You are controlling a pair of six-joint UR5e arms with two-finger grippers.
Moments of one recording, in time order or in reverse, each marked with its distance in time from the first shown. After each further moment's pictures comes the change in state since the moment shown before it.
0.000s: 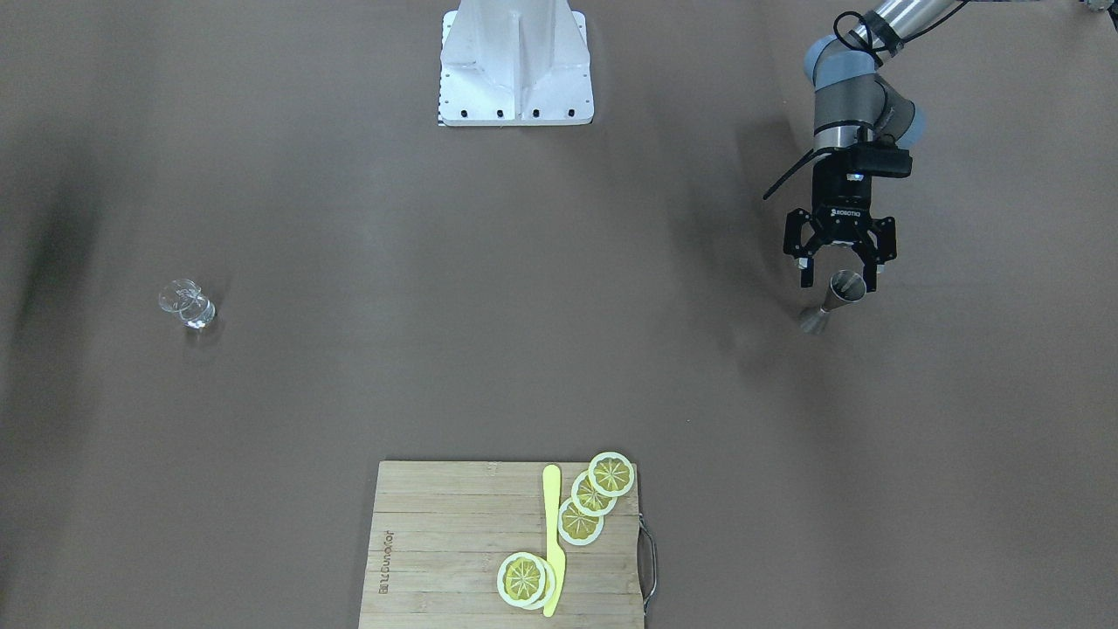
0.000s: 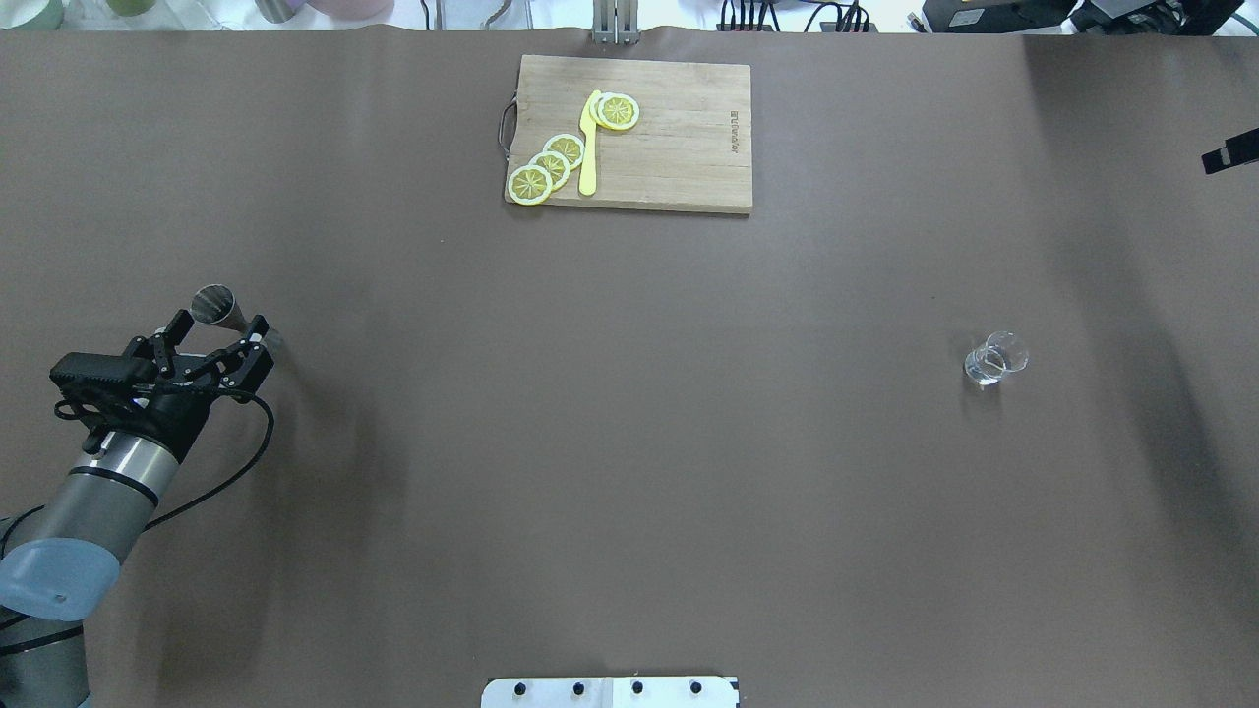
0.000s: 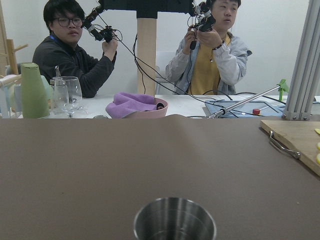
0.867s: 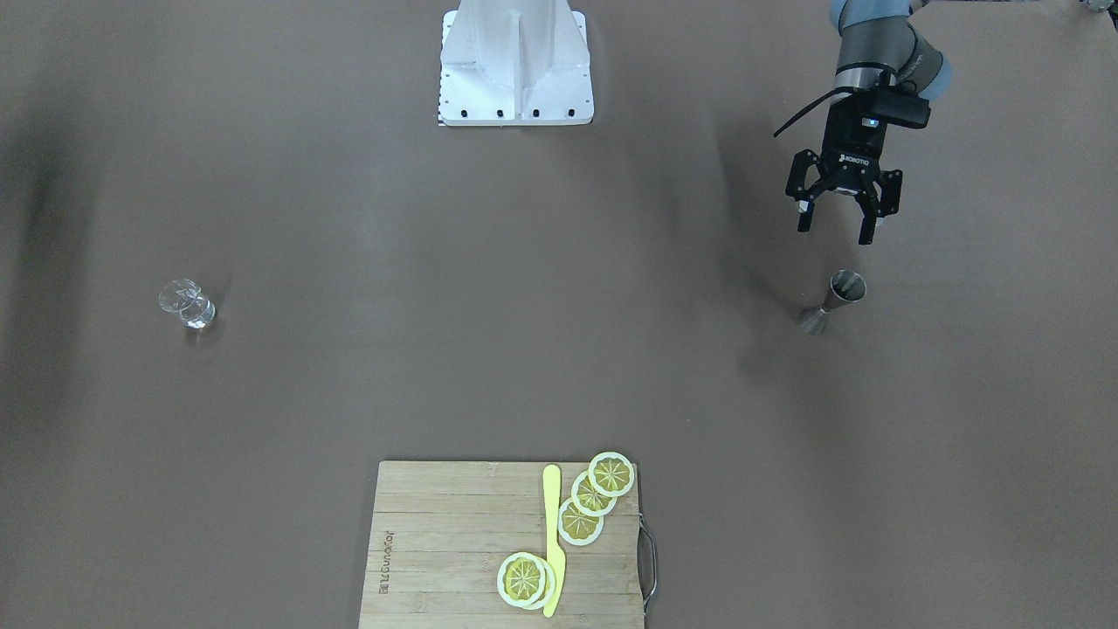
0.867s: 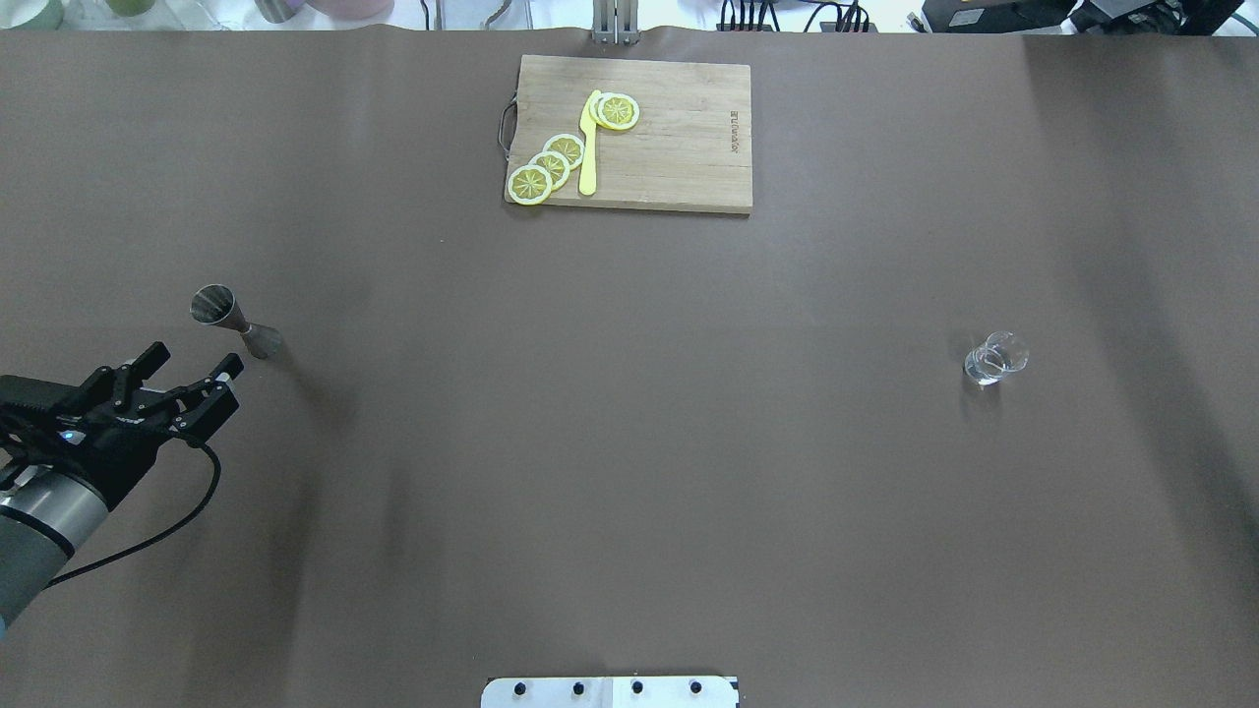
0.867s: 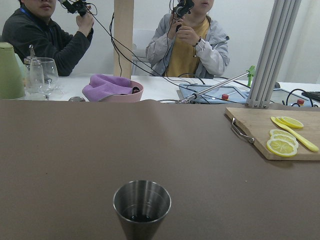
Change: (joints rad) left arm 0.044 0.202 -0.232 -0.001 -0.101 -0.002; right arm 0.096 -0.161 0.272 -0.462 -0.091 0.004
